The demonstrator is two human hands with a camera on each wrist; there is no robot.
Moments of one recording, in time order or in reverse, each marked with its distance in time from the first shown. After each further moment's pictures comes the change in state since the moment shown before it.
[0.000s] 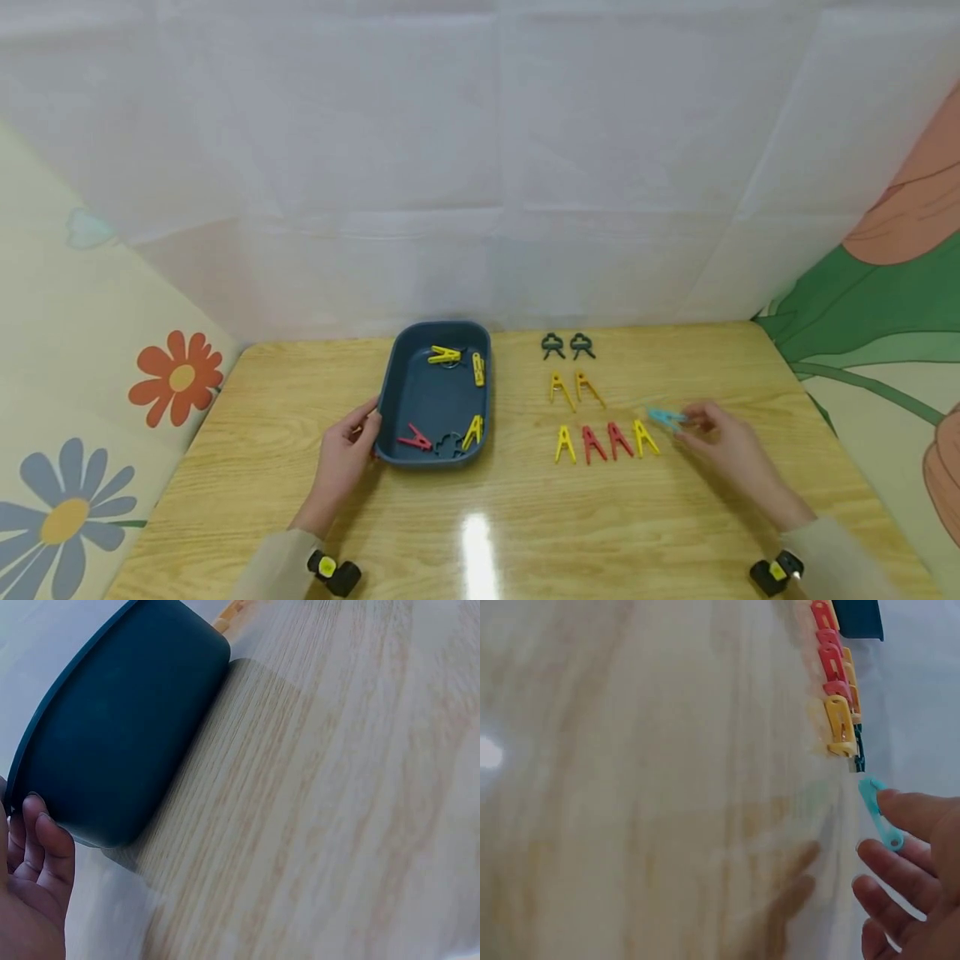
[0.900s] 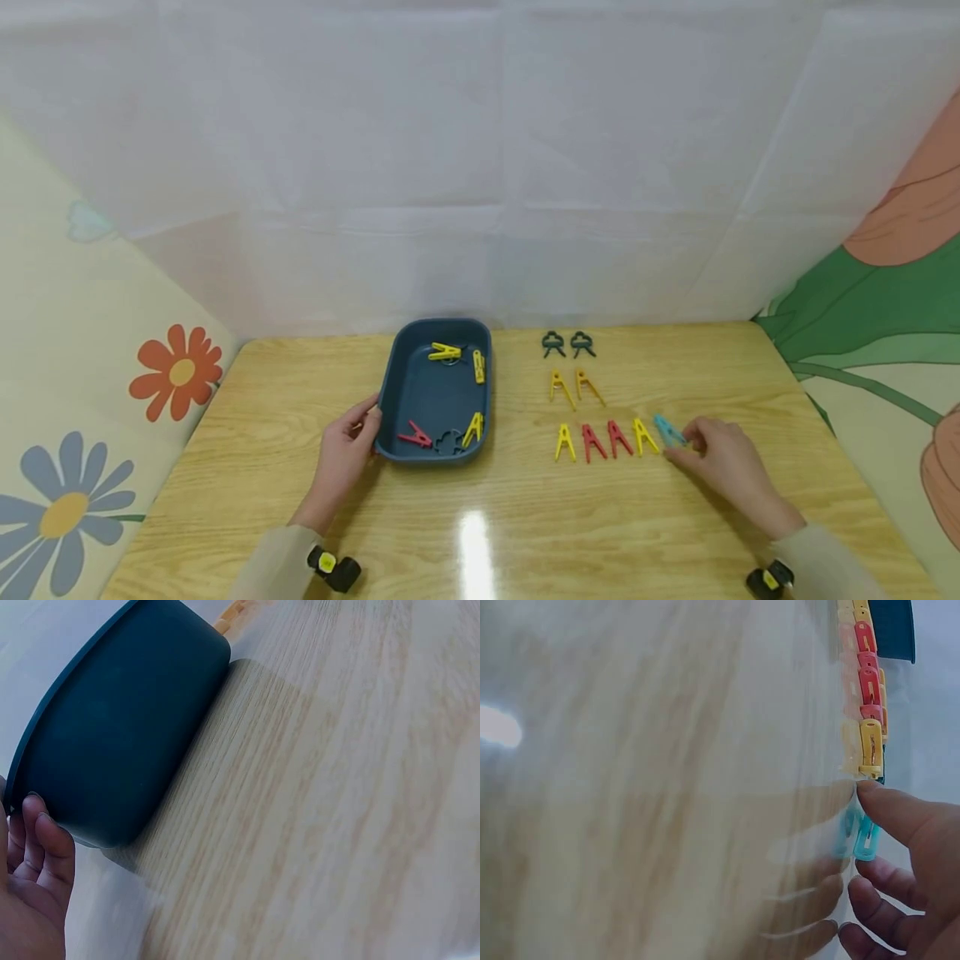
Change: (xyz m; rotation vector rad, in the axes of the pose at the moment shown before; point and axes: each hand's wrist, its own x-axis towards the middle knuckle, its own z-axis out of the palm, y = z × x) left_hand 0.000 -0.004 0.000 0.005 0.002 0.002; right_hand -0.009 -0.004 0.010 -0.248 -0.032 -0.012
